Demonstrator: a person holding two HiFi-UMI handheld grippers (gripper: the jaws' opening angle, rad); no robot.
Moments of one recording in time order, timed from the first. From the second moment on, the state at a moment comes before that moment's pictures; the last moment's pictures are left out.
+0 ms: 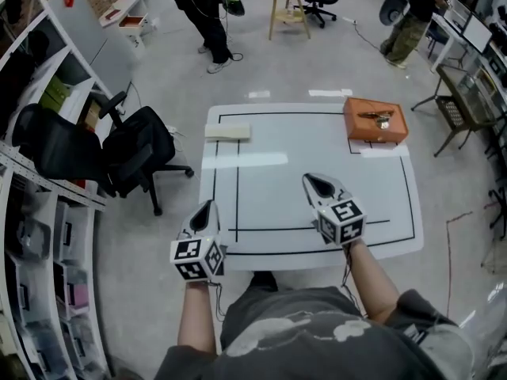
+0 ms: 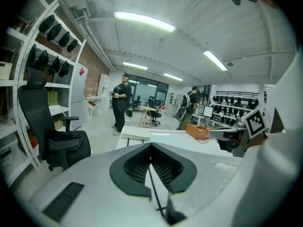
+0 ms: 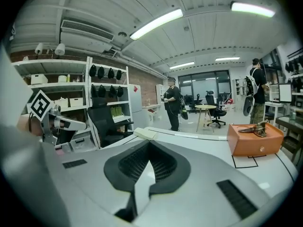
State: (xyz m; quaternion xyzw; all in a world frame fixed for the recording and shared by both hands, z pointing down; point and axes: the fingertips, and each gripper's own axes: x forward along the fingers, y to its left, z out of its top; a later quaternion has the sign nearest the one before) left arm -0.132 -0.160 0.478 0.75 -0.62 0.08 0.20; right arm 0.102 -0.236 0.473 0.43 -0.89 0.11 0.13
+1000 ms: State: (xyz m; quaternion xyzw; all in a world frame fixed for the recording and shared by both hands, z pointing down) left arm -0.199 -0.362 0.560 0.77 -0.57 0.17 0.23; right arm -0.016 -0.408 0.528 0.40 -0.88 0.10 0.23
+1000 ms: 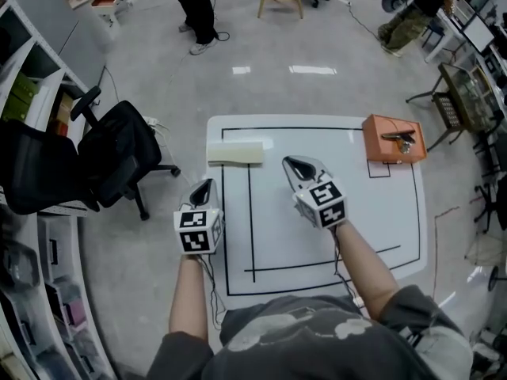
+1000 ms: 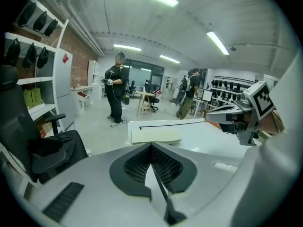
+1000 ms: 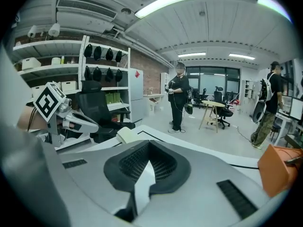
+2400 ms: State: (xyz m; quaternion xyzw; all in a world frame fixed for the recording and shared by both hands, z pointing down) left arm -0.211 -0.425 0.635 0.74 -0.57 0.24 0.27; right arm -0.080 -0.438 0.616 0.26 -0.90 0.04 0.36
